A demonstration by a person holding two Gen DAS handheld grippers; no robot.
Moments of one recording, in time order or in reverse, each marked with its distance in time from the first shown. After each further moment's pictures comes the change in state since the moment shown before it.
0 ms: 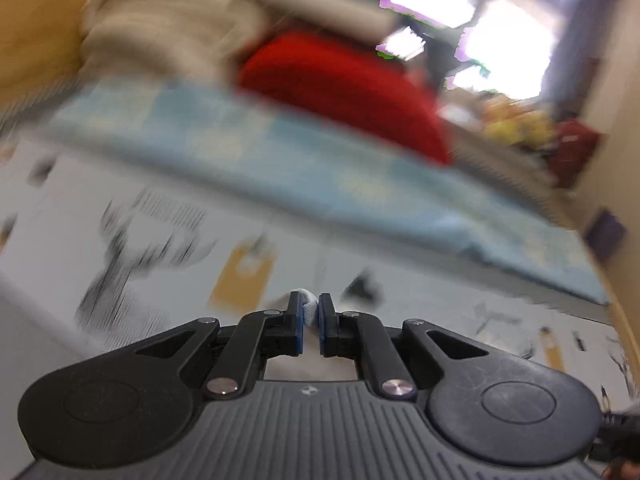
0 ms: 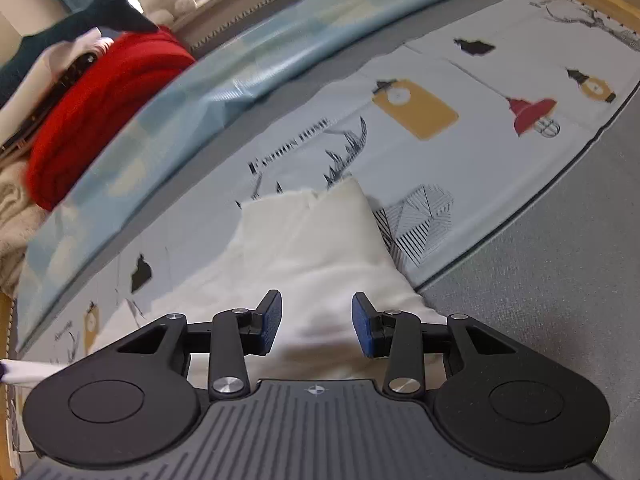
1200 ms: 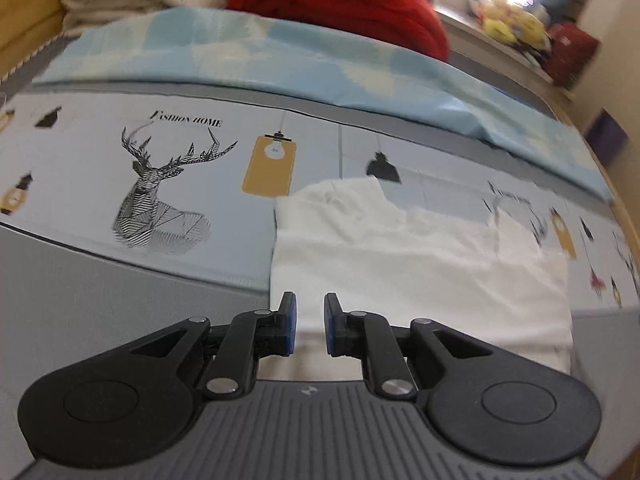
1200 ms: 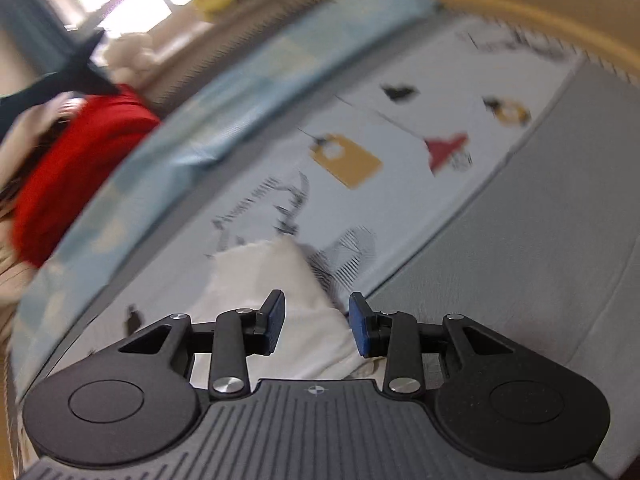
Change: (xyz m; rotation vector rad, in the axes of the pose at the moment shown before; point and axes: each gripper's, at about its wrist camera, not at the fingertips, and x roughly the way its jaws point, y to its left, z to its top) left arm -0.047 0.017 -0.030 0.214 0.204 -0.027; right arm -0.091 -0.019 -0.002 0.078 -0.141 -0.060
